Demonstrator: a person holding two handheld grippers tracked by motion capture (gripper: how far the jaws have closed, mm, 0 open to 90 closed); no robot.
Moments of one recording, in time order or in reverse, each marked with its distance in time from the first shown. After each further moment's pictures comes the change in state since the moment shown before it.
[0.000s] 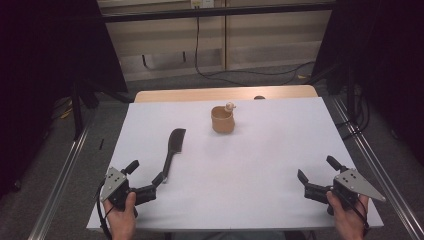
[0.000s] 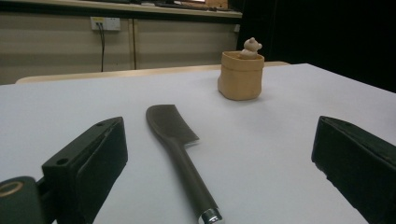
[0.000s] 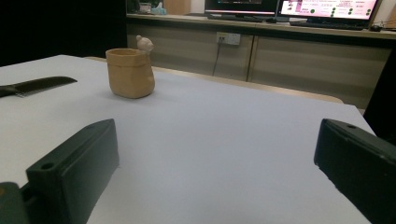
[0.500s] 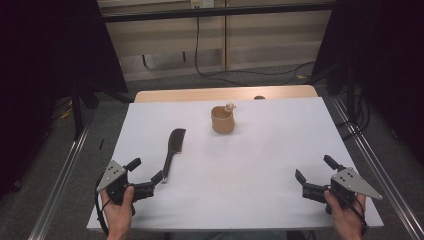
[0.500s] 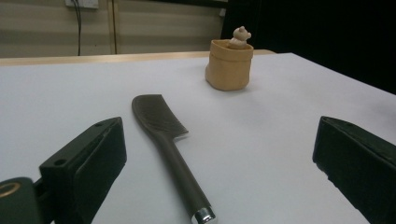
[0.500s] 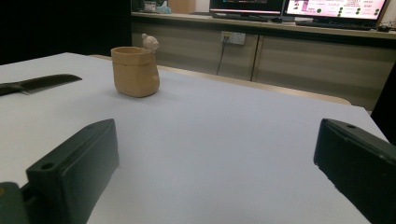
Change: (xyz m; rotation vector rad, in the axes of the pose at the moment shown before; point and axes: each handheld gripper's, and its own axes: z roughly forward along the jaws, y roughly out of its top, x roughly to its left) left arm 0.012 0.013 0.009 0.074 -0.091 -0.019; right arm 0.003 0.000 0.004 0.003 0.016 -0.010
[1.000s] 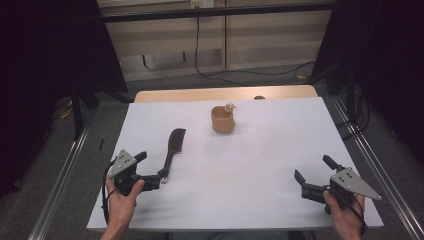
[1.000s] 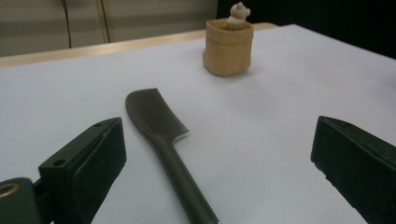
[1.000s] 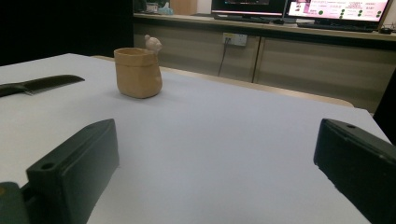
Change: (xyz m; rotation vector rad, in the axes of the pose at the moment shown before) left arm 0.000 0.015 0.024 0.156 0.007 0.071; right arm 0.002 0.000 0.000 -0.008 0.006 -0.004
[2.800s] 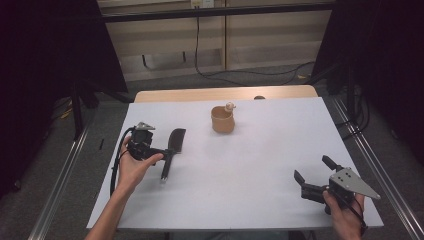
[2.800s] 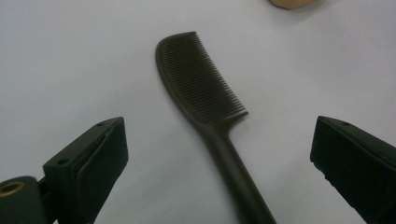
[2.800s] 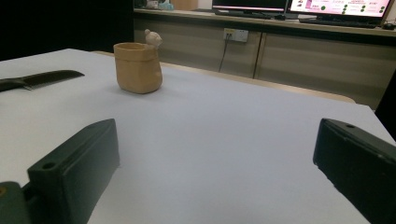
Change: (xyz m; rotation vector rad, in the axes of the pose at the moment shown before) left arm 0.043 0.052 0.074 0.429 0.055 -0.046; right arm 0.000 -0.002 0.002 0.019 0.003 -0.004
